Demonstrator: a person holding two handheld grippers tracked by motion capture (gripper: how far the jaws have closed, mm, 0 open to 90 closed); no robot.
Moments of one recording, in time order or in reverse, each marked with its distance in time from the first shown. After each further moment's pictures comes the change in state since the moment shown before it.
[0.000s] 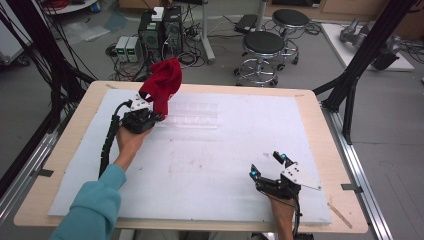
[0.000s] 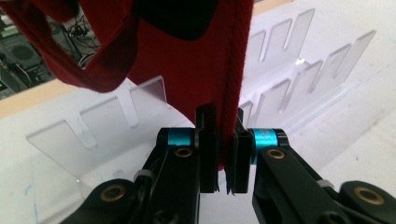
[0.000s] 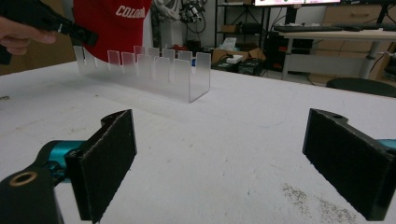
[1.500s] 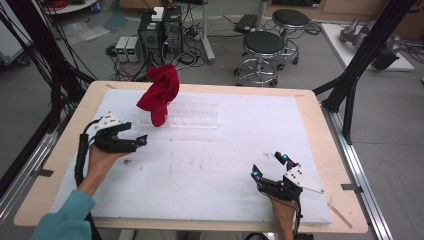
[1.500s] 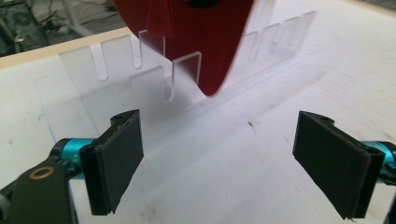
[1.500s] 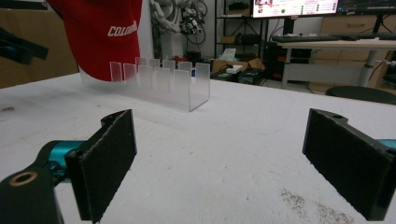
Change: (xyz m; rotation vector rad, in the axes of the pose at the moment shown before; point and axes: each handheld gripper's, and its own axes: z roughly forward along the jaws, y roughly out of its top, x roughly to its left) left arm 0.023 -0.057 -0.080 -0.068 -0.134 -0.062; right arm -0.001 -0.003 -0.004 -0.052 0.001 0.014
